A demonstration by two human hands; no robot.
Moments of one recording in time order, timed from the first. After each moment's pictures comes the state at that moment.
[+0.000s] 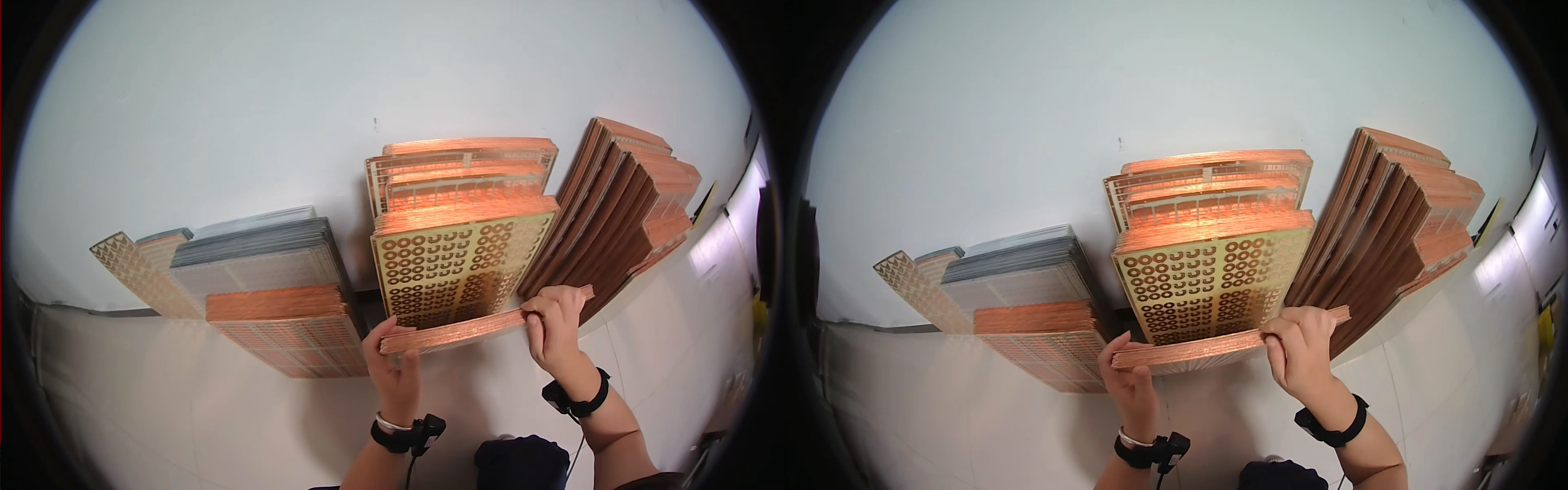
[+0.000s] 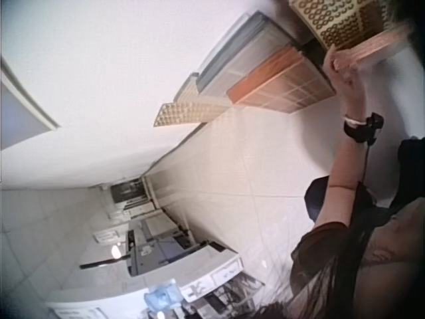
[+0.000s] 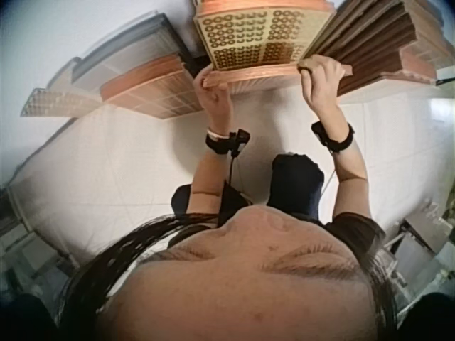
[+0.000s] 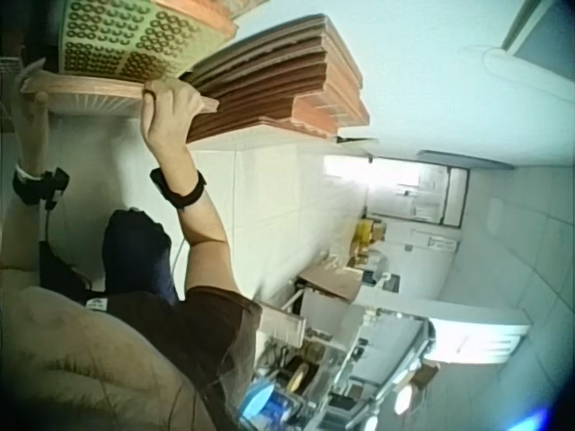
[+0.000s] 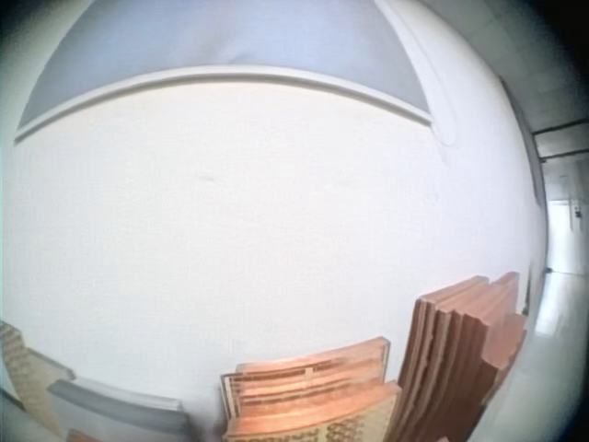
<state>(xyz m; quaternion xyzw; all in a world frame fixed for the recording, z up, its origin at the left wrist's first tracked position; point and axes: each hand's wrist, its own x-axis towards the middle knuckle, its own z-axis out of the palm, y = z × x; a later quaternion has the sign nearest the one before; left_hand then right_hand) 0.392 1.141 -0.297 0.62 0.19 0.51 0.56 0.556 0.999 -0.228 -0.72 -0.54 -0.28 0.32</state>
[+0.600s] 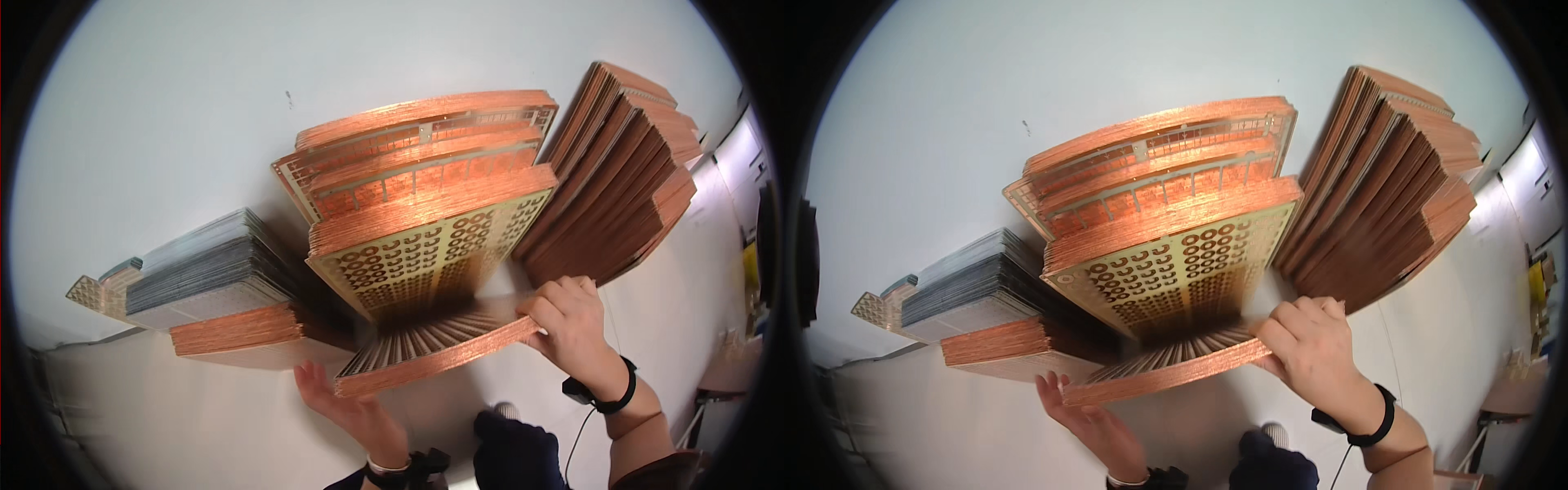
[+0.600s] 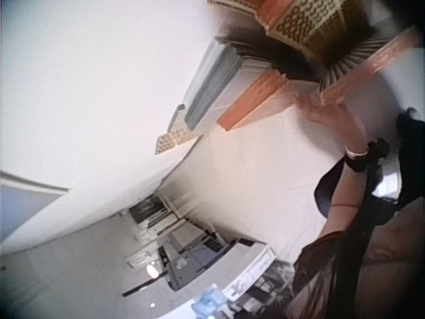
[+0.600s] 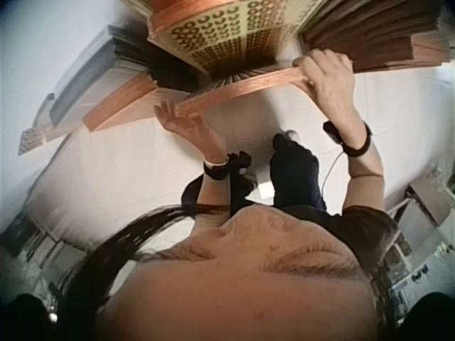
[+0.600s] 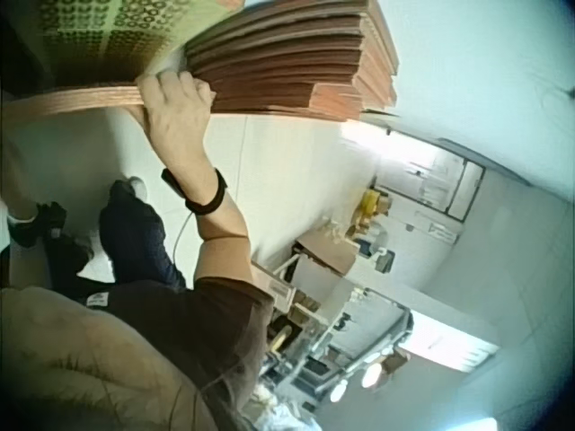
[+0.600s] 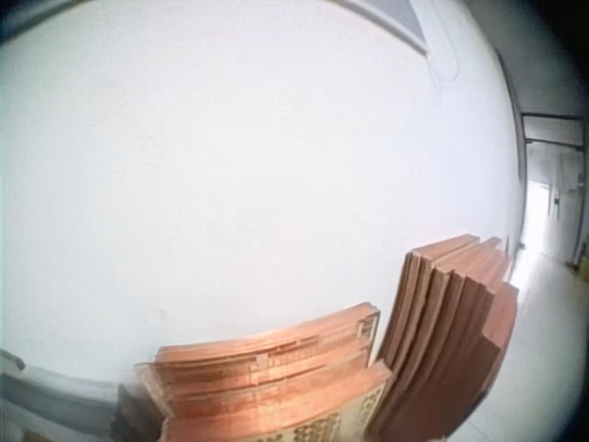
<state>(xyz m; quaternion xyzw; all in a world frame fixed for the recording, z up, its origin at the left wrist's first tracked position) 0.403 1.127 -0.281 0.62 0.40 0.54 0.40 0.595 0.998 -0.200 -0.79 -0.58 -0.12 0.12</state>
